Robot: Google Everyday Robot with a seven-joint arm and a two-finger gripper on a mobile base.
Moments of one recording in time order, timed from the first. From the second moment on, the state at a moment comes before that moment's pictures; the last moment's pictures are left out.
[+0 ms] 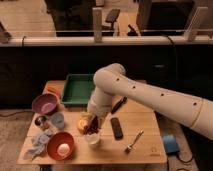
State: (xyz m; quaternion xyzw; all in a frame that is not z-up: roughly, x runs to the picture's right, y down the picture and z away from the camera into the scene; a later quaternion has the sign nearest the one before) arm -0.060 0.147 0.643 -0.22 -0.39 -0.55 0.71
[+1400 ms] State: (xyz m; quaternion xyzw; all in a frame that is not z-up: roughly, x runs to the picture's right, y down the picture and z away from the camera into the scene) arm -0.065 0.151 0.651 -0.24 -0.38 -0.54 0.71
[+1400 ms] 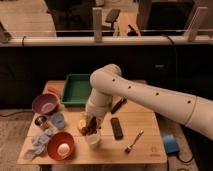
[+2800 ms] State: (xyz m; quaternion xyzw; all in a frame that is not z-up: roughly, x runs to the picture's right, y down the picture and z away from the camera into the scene) arm -0.060 0.150 0.652 -0.24 -0.39 -0.54 0.71
